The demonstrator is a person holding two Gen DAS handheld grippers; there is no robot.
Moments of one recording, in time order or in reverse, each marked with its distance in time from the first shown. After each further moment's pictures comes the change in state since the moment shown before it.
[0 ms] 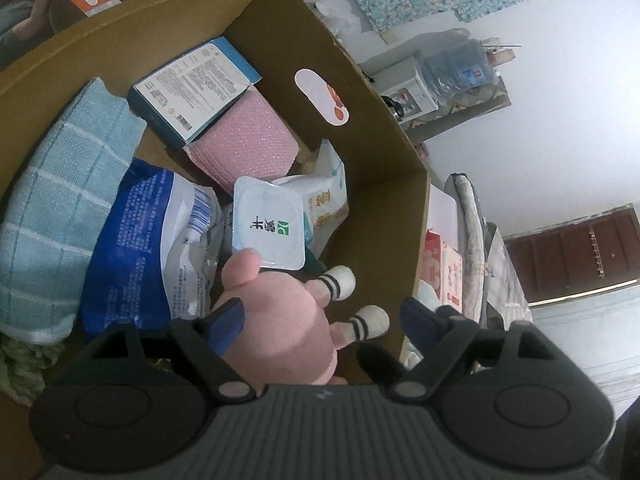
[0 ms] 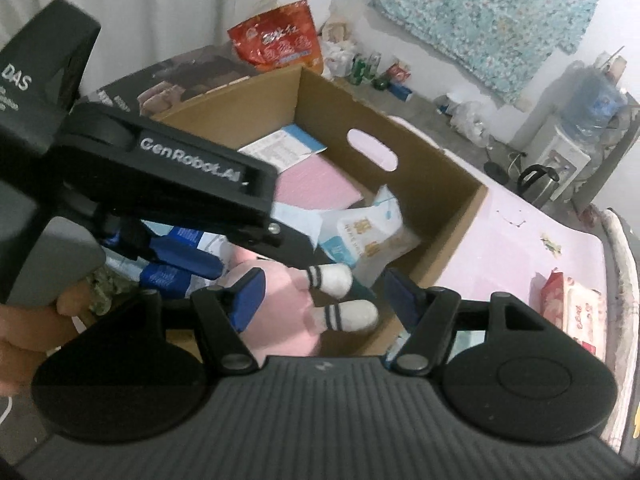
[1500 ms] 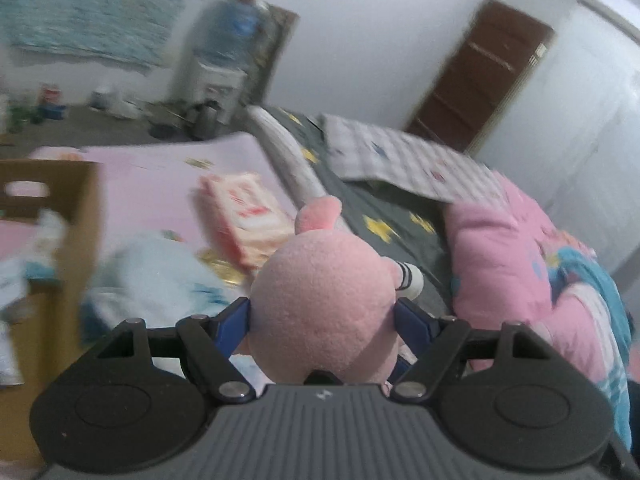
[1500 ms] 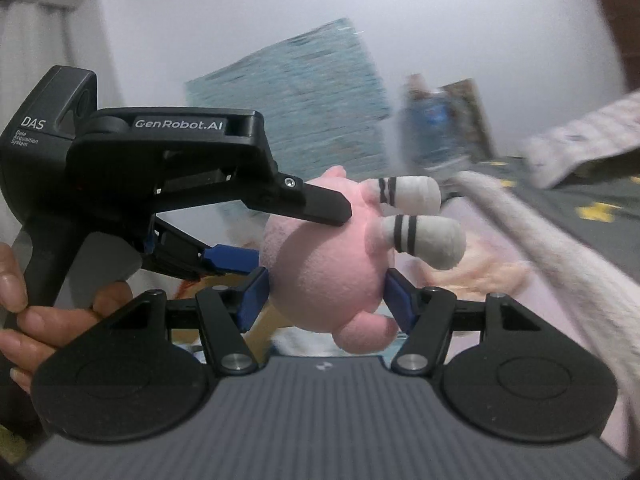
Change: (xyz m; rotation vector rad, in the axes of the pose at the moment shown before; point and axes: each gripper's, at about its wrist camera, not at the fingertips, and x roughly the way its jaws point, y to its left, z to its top) left arm -0.016 -0.260 -0.195 0.758 -0.016 -0.041; right arm -0.158 -0.161 -0.277 0.698 -0.663 -0.028
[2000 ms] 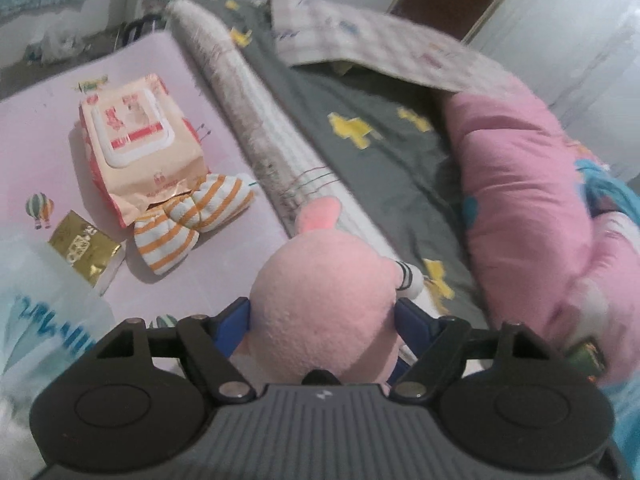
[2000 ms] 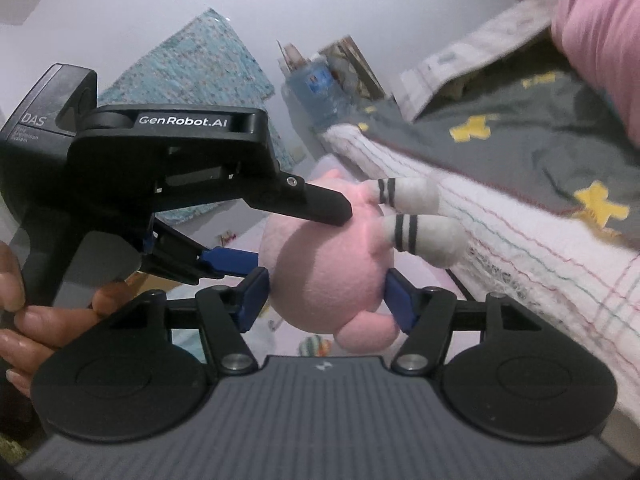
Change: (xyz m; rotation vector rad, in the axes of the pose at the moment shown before) left arm 0.206 -0.073 0.001 0.115 0.320 -0.062; right arm 0.019 -0.165 -0.040 0.261 0.024 -0.253
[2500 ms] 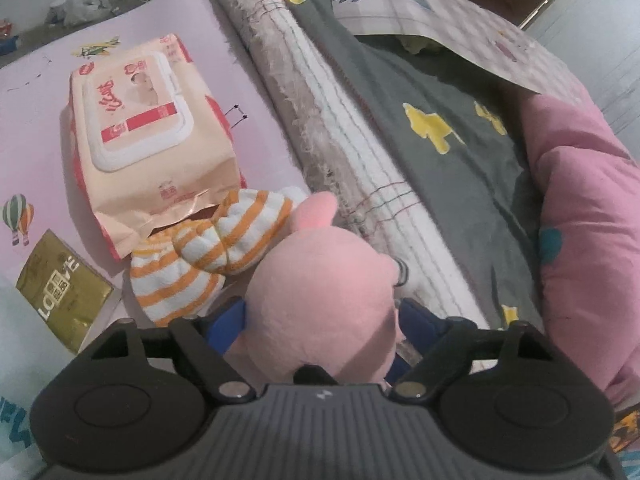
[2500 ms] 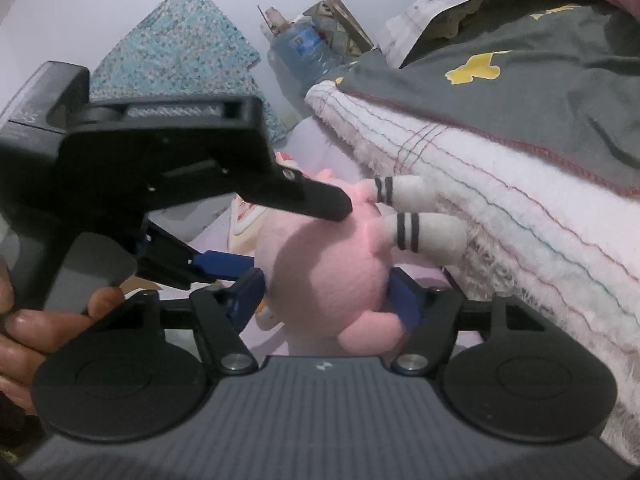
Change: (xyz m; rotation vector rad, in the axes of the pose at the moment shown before) left arm 0.100 0.041 0.053 -0.098 0.110 0.099; right arm 0.107 -0.062 0.008 0.081 0.125 0.022
